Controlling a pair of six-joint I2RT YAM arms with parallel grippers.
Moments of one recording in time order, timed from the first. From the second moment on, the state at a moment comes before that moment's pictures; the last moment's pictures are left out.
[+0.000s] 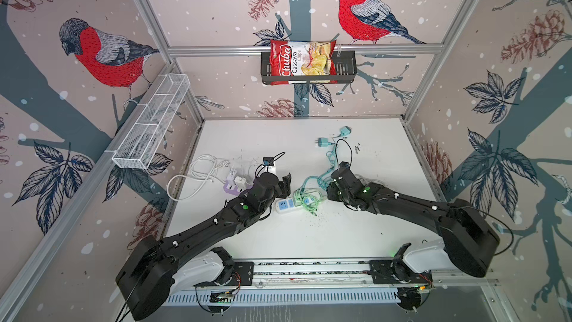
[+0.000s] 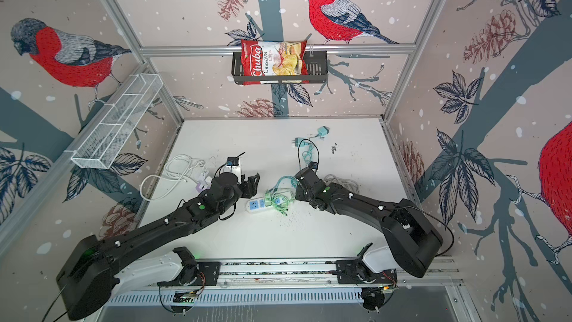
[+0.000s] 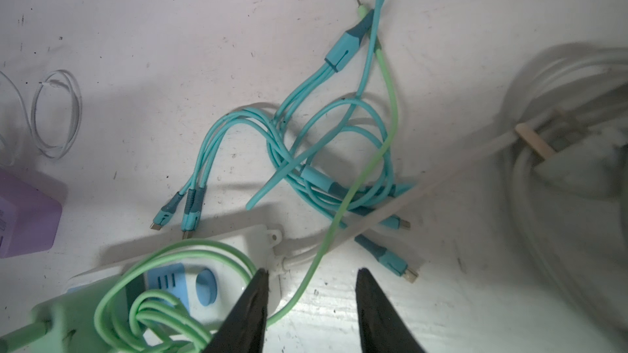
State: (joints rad) left arm -0.74 1.13 0.60 0.02 -0.26 -0.50; right arm 0.80 1.42 0.73 -0.25 0.15 0.75
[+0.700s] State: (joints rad) left arm -0.66 1.30 0.75 0.09 -0.23 -0.36; right arm 0.72 1.62 0.77 -0.12 0.10 0.74
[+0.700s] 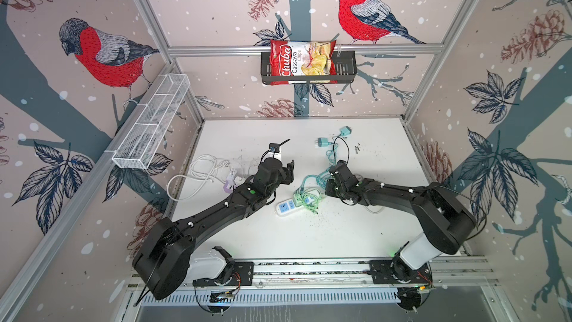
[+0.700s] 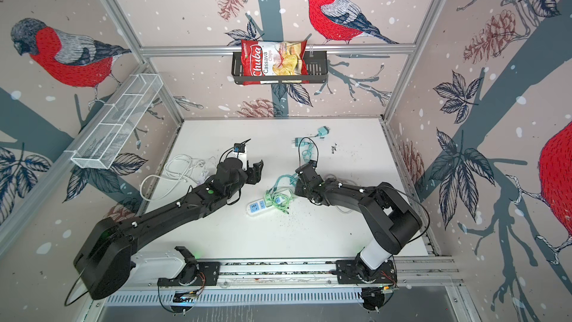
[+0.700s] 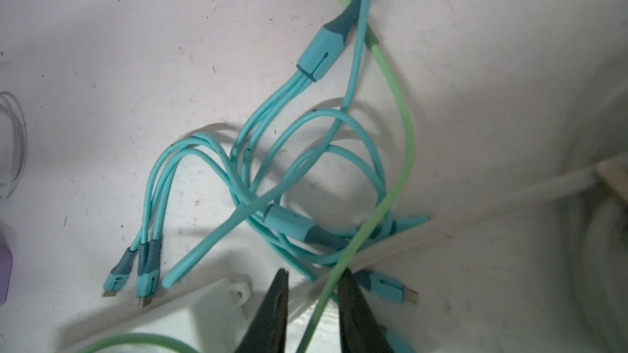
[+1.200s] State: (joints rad) left arm -0.58 1.68 1.04 0.20 -0.03 -0.26; right arm 0.81 1.36 0.76 -0.22 0.19 0.76
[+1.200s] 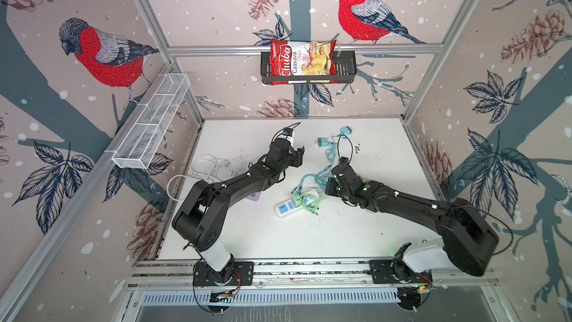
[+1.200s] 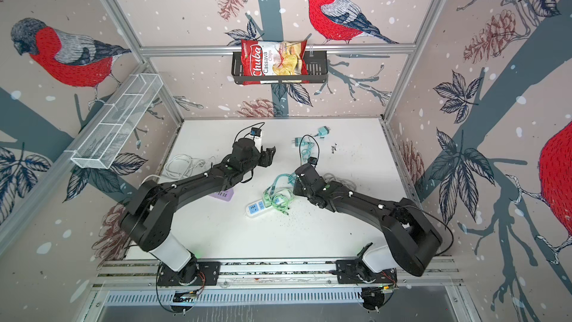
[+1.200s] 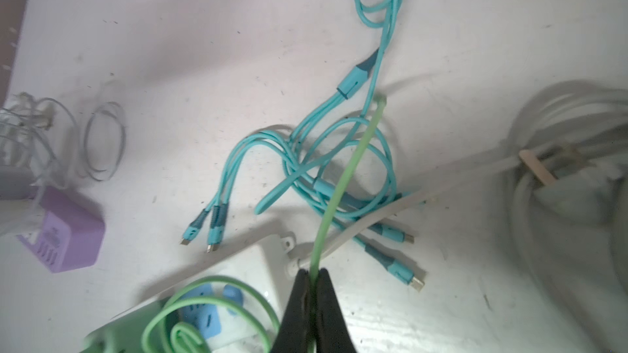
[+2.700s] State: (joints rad) left arm -0.57 2.41 1.93 -0.08 0.15 -0.18; right arm 0.62 1.10 0.58 -0.32 0.35 0.94
